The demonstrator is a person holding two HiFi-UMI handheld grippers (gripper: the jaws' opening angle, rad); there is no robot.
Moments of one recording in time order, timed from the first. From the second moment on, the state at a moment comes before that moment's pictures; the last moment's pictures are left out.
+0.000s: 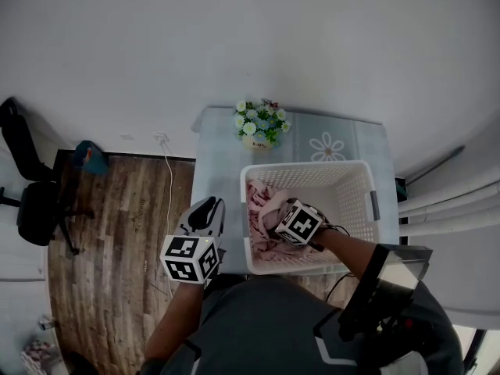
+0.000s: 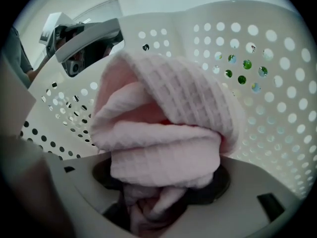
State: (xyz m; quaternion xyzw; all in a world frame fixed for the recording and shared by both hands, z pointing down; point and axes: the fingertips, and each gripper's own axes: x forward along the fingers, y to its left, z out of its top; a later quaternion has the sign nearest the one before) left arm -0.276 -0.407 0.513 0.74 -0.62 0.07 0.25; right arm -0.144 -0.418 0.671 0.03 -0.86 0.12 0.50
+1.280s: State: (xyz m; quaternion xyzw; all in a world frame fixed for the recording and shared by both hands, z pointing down) left arm -0.228 -0.339 0.400 0.70 -0.70 0.02 0.13; right arm -0.112 -0.421 0.453 0.09 -0.97 0.06 0.21
